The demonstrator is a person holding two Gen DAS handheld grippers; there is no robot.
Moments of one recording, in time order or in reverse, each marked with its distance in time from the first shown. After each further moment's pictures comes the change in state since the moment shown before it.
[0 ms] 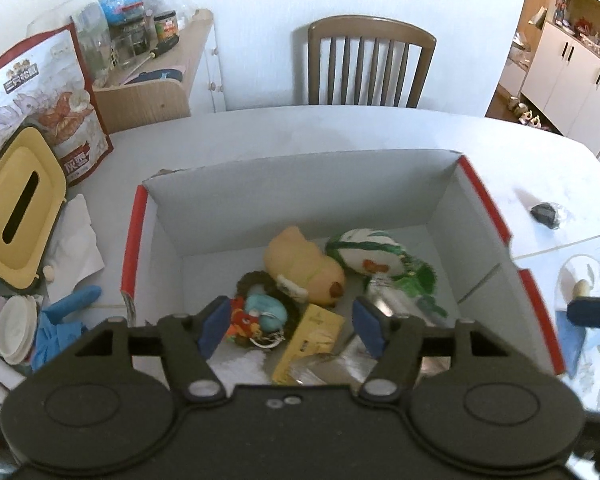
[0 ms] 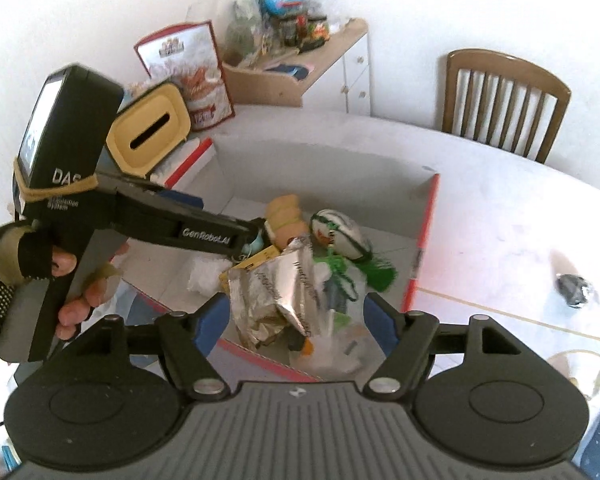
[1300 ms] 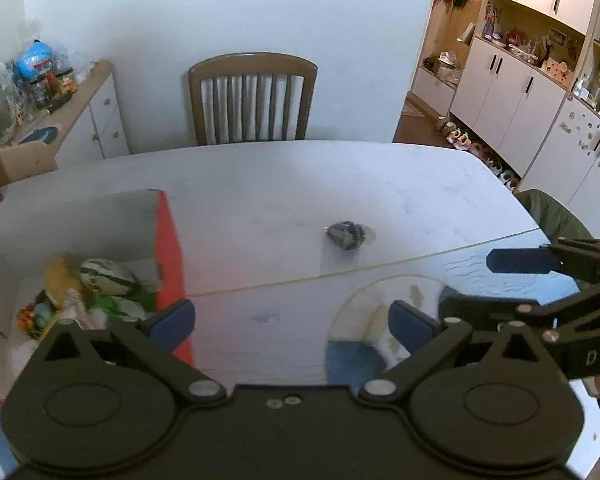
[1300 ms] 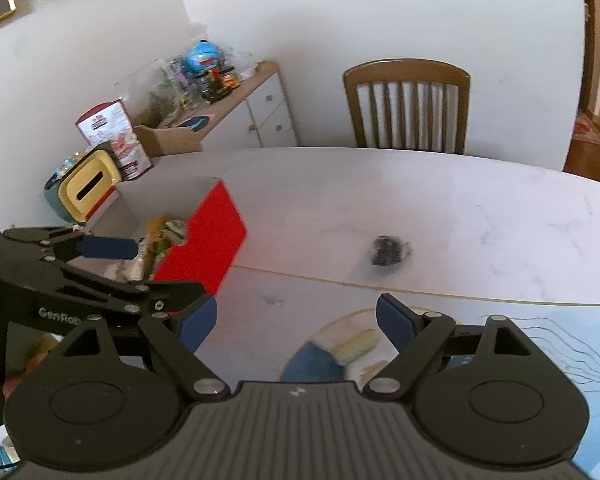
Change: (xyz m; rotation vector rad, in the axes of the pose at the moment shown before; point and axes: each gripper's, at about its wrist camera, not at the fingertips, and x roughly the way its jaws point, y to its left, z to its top) left arm -0.053 -0.232 -0.010 0.044 -0.104 -0.160; right arm -0.121 -0.217 -0.070 0.138 -0.120 -0.024
